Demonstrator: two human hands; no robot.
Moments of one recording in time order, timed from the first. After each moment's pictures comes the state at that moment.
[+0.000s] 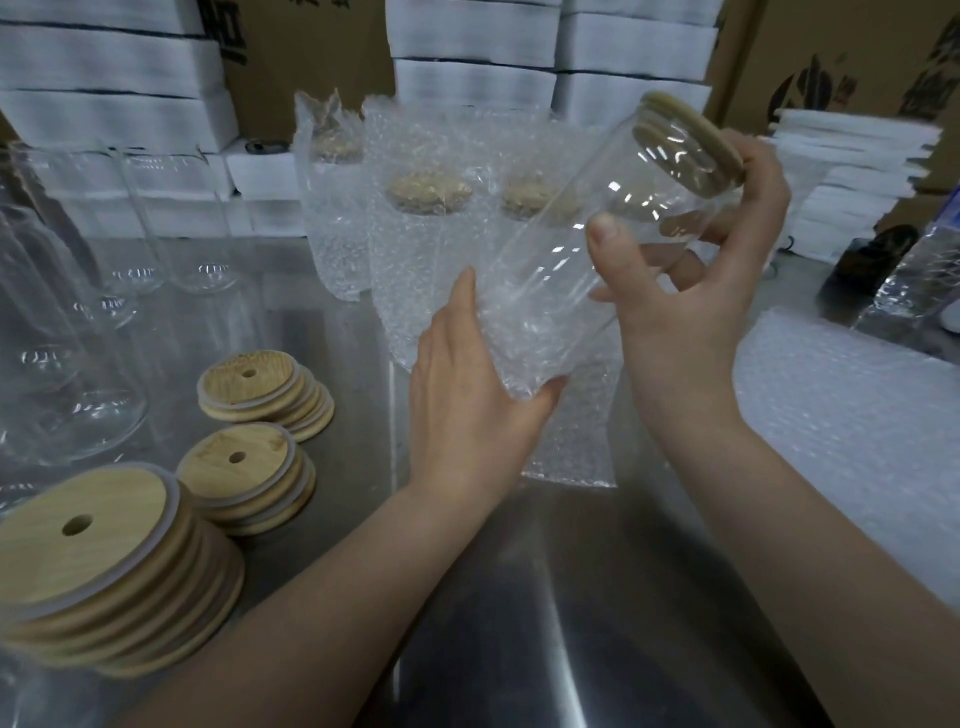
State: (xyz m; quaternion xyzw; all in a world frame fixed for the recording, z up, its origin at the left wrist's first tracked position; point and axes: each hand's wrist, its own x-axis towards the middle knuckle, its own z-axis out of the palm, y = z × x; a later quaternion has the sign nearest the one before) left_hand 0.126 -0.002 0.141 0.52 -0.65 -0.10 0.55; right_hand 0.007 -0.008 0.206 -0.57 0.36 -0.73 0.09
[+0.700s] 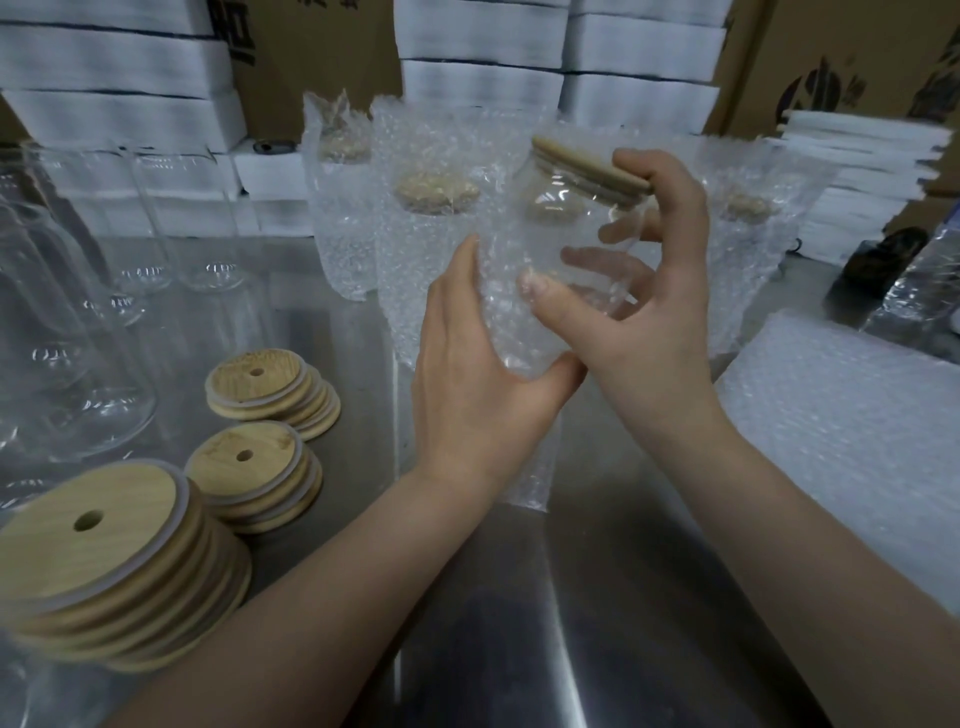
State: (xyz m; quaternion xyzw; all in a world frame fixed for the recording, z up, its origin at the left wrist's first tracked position) left_hand 0.126 0.006 0.161 0.47 -0.61 -0.14 0.62; right_hand 0.019 0.000 0.204 -0.68 0.33 -0.64 0.13
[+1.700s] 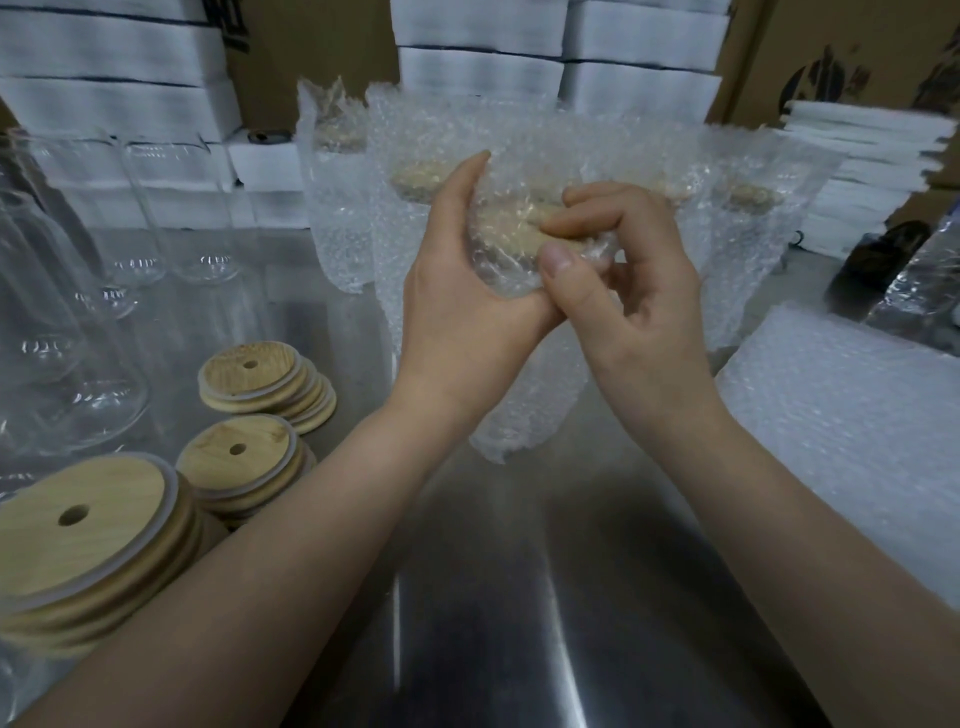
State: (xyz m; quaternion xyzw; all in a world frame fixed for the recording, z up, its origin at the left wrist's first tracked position) left_hand 0.138 -0.002 0.200 0.40 -0.60 -0.25 0.65; right_hand 0.021 0.002 0.206 -0.72 0.32 -0.61 0.11
